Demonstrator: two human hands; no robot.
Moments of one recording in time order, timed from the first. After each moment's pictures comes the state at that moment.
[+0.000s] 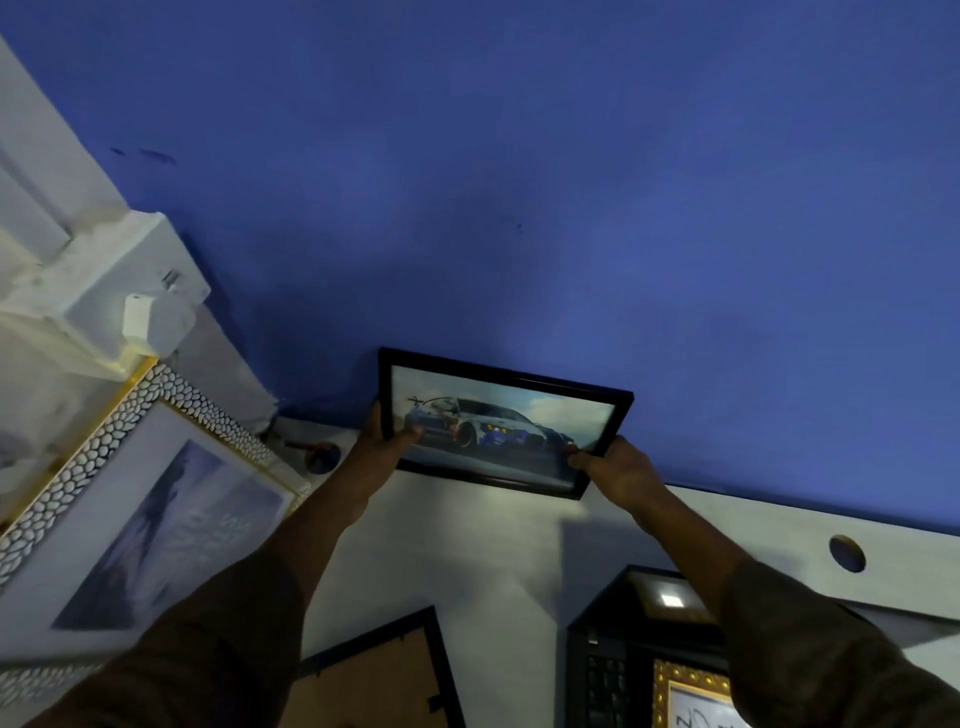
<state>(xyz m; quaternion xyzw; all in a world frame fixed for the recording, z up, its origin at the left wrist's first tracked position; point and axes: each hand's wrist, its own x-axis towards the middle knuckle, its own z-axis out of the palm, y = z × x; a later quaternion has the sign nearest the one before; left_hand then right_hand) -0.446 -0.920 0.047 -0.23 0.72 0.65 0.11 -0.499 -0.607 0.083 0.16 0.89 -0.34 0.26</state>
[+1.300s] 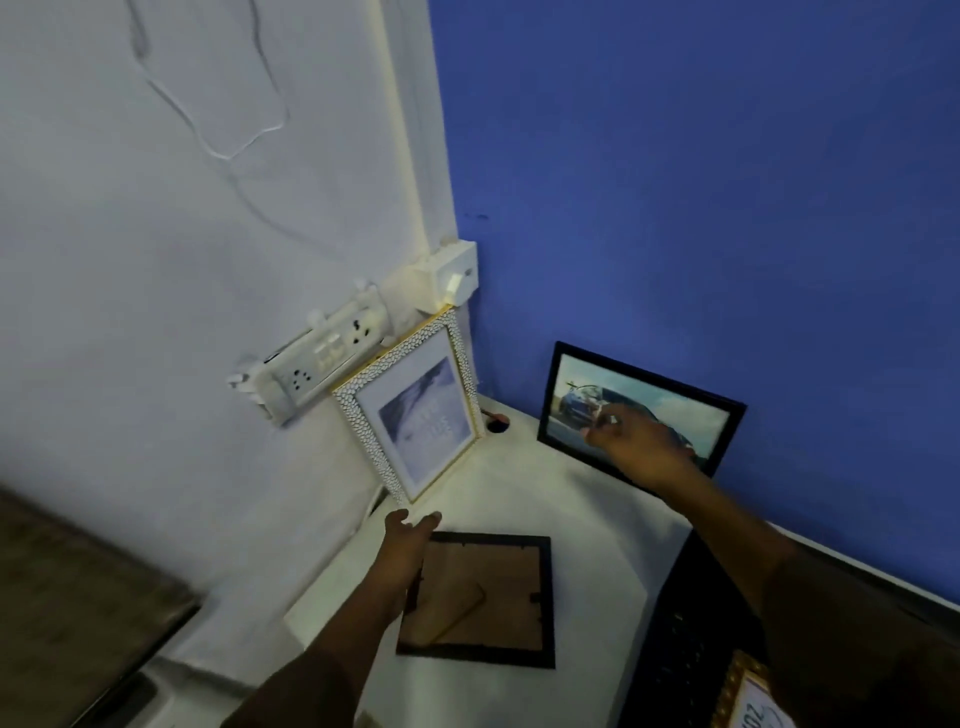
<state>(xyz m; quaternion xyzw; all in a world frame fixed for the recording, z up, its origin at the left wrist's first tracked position) -0.127 -0.879 0.109 -0.51 0.58 0.64 -0.07 -0.351 -0.677 0.218 -0.20 0.88 -0.36 0.23</state>
